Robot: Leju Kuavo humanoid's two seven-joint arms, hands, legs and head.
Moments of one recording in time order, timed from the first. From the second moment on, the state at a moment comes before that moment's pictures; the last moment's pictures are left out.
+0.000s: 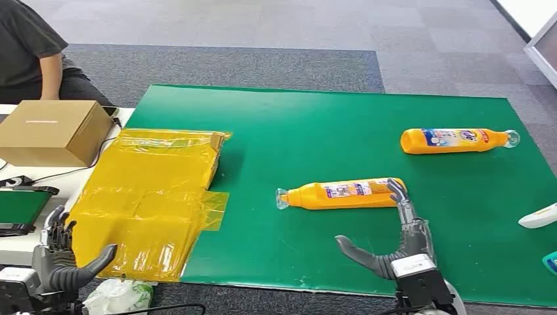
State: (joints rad) left arm 0.25 -0.33 0.40 -1.63 -0.23 -0.33 -0.70; right arm 0.23 0.26 0.06 -1.84 0.63 -0.04 -0.40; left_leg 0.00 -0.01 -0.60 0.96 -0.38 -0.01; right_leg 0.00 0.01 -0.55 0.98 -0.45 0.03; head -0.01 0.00
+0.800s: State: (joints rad) left arm 0.25 -0.33 0.41 -1.62 -0.22 -0.33 -0.70; right arm 0.21 0.25 0.07 -1.81 0.81 -0.12 -0.31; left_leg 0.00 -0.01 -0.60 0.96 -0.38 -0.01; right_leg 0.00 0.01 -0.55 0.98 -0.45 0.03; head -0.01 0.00
